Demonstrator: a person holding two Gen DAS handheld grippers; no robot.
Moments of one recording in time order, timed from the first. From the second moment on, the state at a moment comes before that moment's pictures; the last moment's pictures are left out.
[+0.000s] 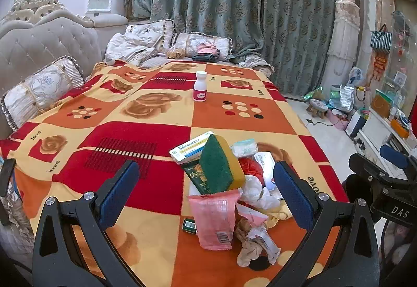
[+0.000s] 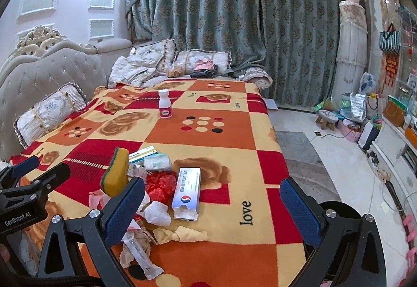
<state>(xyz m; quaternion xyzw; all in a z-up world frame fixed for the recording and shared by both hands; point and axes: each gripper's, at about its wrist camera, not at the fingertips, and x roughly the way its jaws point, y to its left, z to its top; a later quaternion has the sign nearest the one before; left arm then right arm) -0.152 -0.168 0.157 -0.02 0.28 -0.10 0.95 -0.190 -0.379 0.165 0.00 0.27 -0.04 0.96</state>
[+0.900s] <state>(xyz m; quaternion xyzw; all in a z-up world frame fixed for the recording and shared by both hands) -0.146 -0.165 0.144 -0.02 0.29 -0.09 0.95 -0.189 -0.377 0.146 0.01 0.30 -0.02 0.95</state>
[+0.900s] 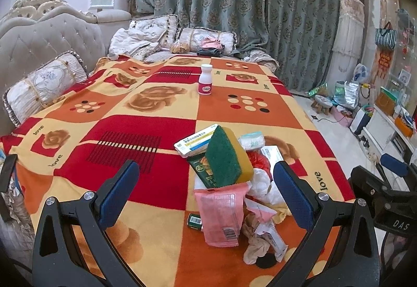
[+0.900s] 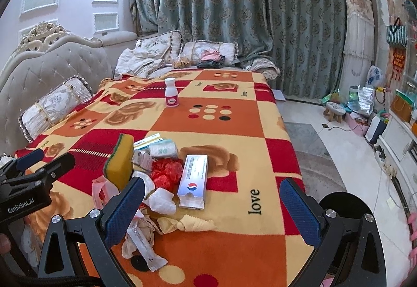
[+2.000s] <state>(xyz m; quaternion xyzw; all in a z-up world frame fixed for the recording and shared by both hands) -0.148 -0.104 0.104 -0.01 0.35 -0.08 0.93 -0.175 -0.315 0.045 0.03 0.44 0.18 0.88</state>
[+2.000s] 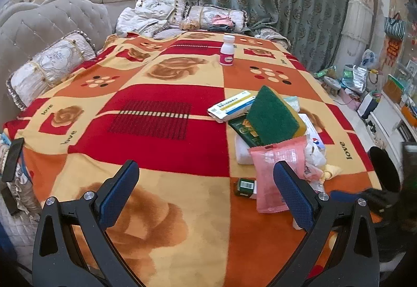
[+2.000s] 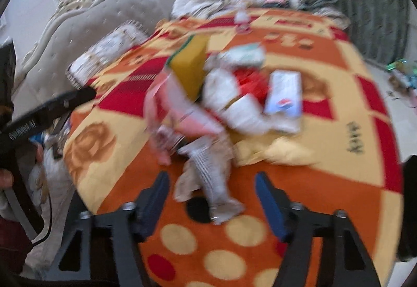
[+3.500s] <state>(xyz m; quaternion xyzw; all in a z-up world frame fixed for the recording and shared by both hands) -0.131 -0.167 0.109 -0.03 0.41 -0.19 0.89 -0.181 -0.371 0.047 0.12 0.43 0.19 0.87</state>
